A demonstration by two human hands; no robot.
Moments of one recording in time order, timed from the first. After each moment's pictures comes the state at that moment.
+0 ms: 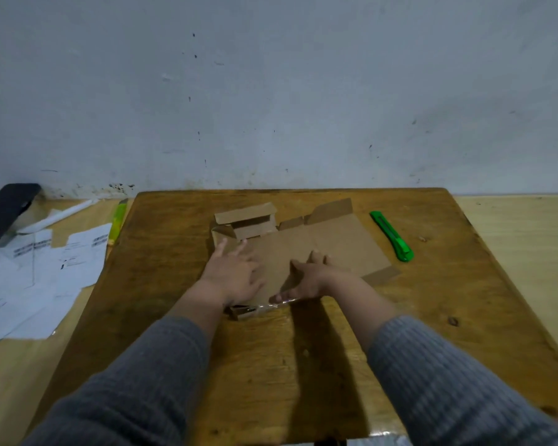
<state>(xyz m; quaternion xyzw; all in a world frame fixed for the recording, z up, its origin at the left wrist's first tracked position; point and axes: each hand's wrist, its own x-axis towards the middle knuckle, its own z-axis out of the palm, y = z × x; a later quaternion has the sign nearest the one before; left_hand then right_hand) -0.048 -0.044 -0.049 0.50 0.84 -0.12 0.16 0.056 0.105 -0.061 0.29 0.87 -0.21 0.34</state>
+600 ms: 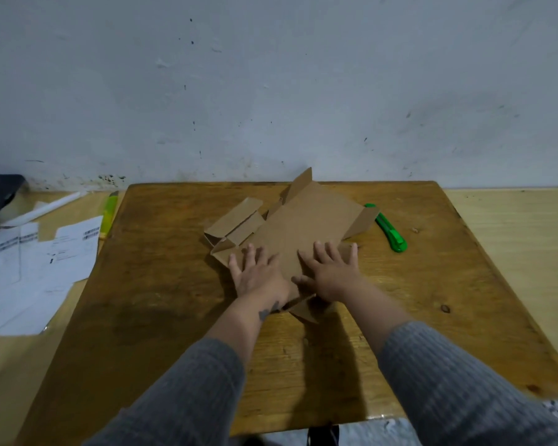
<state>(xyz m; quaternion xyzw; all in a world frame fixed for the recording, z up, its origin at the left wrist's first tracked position) 0.011 -0.015 -0.051 0.34 0.91 -0.02 0.24 0.086 0.106 -0.079 0.26 0.94 -0.05 0.23</state>
